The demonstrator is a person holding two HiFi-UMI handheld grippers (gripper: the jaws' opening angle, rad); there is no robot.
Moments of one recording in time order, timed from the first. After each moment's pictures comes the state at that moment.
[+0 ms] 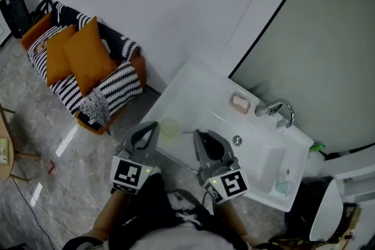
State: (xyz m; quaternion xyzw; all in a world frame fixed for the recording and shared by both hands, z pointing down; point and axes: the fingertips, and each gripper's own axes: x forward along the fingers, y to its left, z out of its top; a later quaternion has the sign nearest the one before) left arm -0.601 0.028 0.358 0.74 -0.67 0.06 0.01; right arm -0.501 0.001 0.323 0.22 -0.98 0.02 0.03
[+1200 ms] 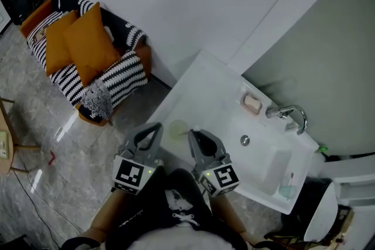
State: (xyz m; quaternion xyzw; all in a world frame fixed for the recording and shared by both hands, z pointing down) left arm -0.644 0.006 0.405 0.75 -0.66 0.08 0.06; right arm -0.563 -0.029 0.415 0.19 -0.97 0.08 0.09
